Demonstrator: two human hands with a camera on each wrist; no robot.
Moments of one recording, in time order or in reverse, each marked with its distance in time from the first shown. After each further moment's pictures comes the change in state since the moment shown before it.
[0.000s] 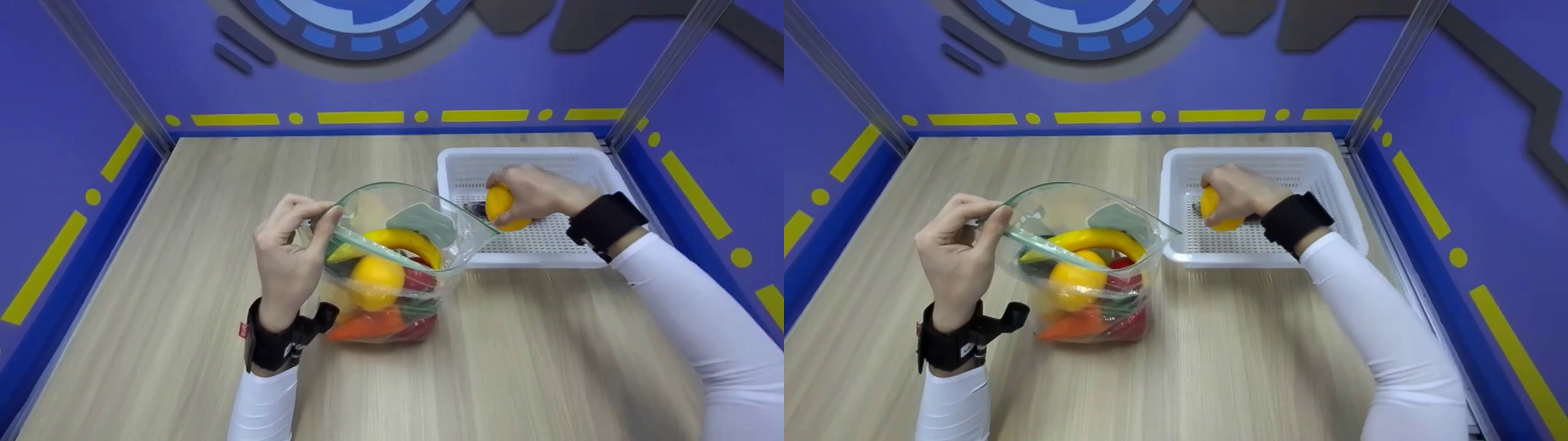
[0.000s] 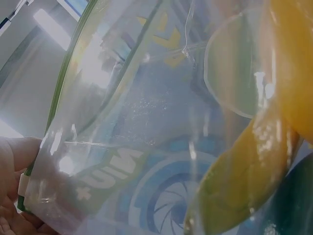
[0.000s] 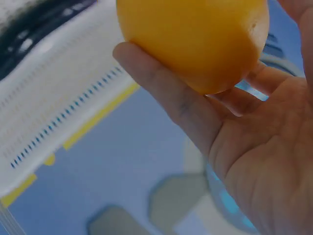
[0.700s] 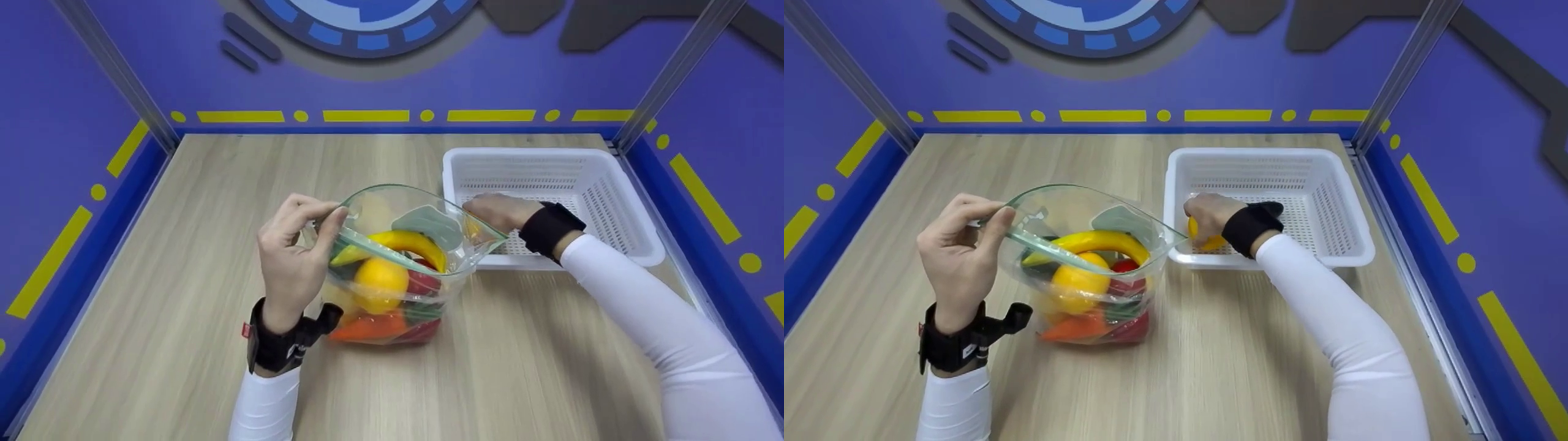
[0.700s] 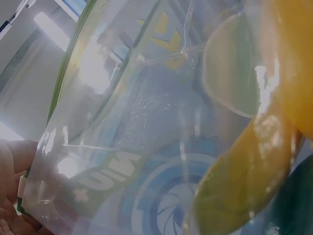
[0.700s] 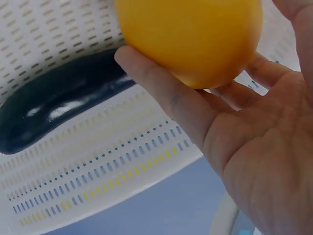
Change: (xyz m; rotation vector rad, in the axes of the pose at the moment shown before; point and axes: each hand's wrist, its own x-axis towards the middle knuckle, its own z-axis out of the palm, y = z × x) left_hand -0.001 0.001 0.000 -0.012 0.001 0.019; right_hand 0.060 -0.002 0.063 -0.088 -0.221 -0.063
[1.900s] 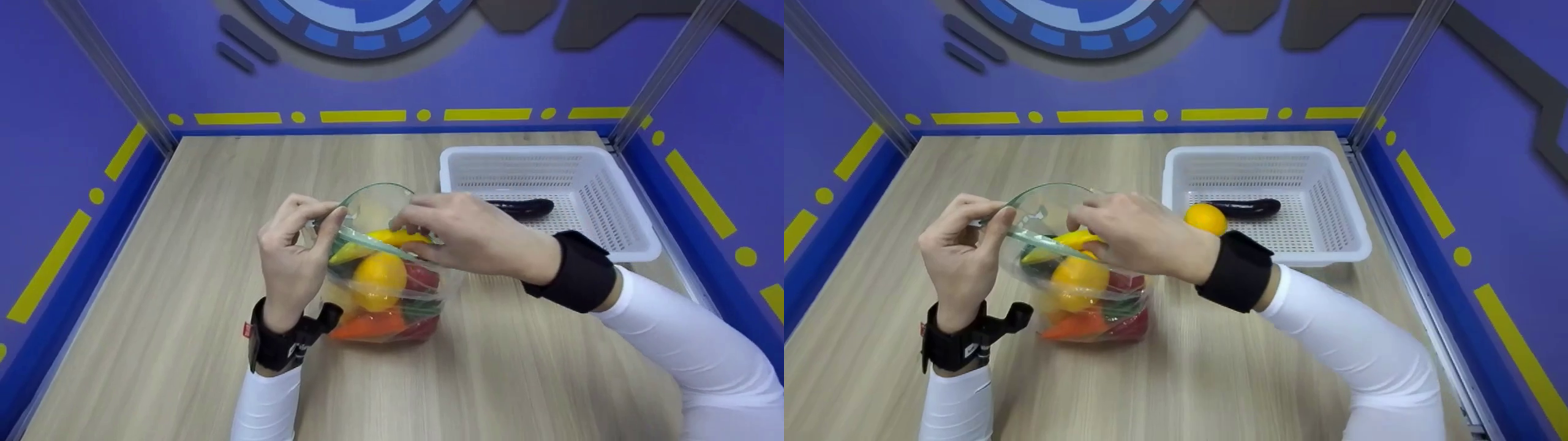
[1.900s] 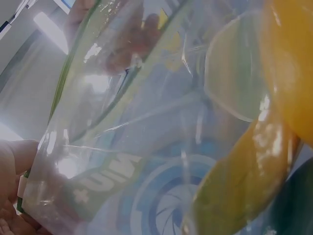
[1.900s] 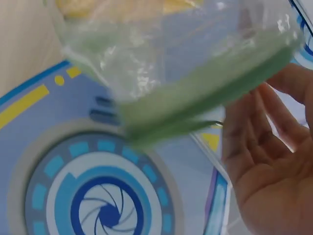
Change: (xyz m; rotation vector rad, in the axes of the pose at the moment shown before) left_hand 0.000 0.000 0.000 -0.009 -0.009 -0.011; right_hand -0.099 -0.174 -0.062 0.005 0.634 -0.487
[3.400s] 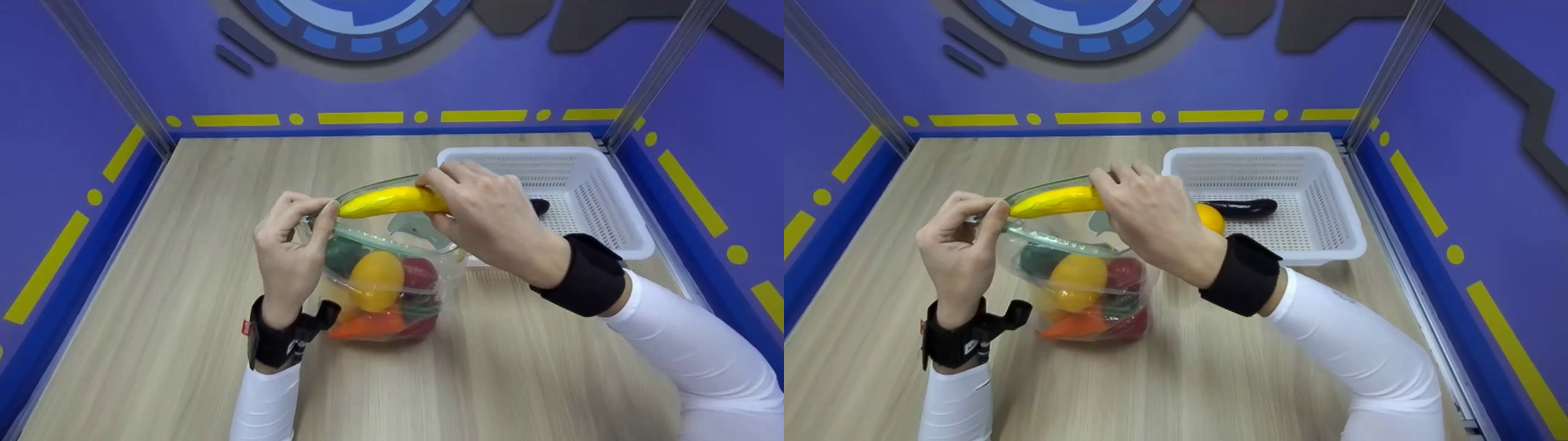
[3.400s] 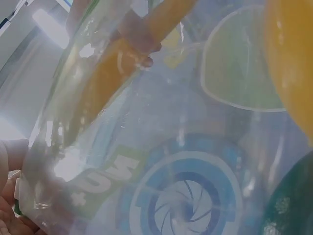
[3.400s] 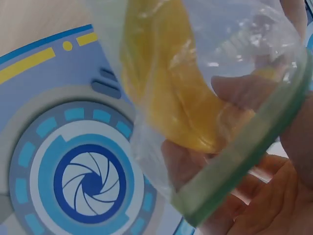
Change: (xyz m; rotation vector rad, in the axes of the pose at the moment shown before) left_hand 0.001 -0.001 -0.002 0.012 0.040 -0.019; right_hand -0.008 -0.012 -0.013 -0.345 0.221 0.241
